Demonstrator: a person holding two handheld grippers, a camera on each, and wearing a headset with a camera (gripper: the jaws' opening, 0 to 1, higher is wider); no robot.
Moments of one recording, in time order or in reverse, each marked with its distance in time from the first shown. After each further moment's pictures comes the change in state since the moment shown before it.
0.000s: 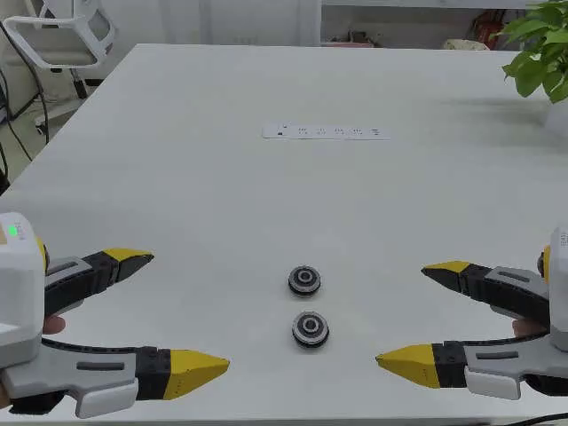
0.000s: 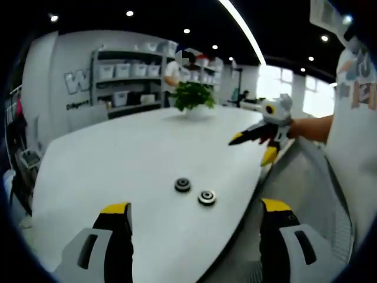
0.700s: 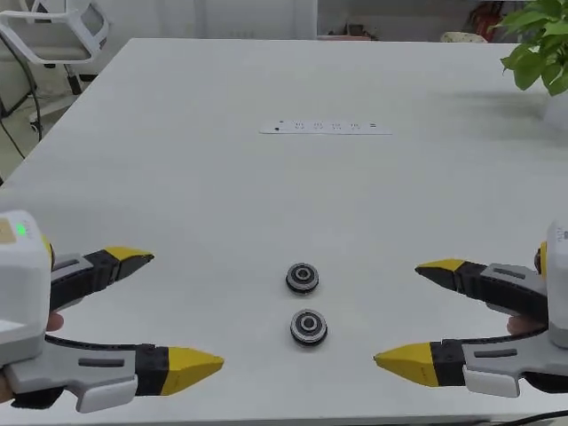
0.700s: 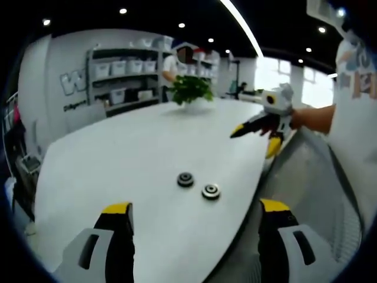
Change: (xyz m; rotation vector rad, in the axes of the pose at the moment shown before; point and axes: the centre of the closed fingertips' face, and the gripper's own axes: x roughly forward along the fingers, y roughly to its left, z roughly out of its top) left arm 0.000 0.001 -0.005 0.015 0.020 0.000; right arm -0.001 -0.002 -0.001 0.001 -0.007 -0.004
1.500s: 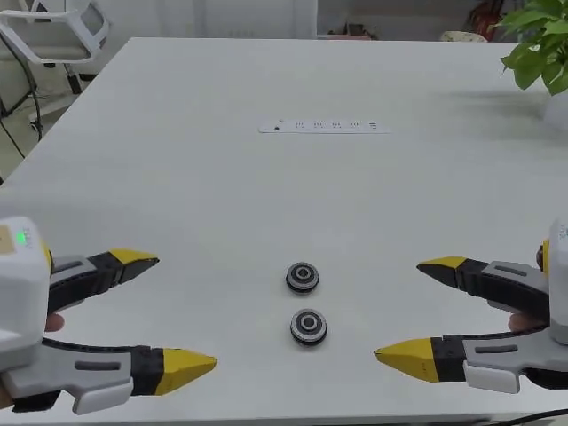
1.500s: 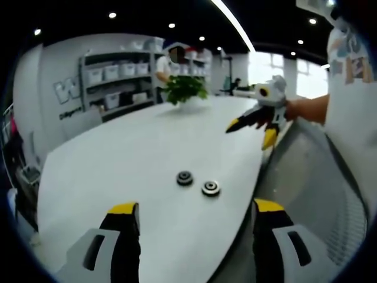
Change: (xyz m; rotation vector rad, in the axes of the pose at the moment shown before) left arm -0.001 -0.001 -0.003 0.059 -0.002 -0.019; right arm -0.001 -0.001 0.002 0.006 -0.010 -0.008
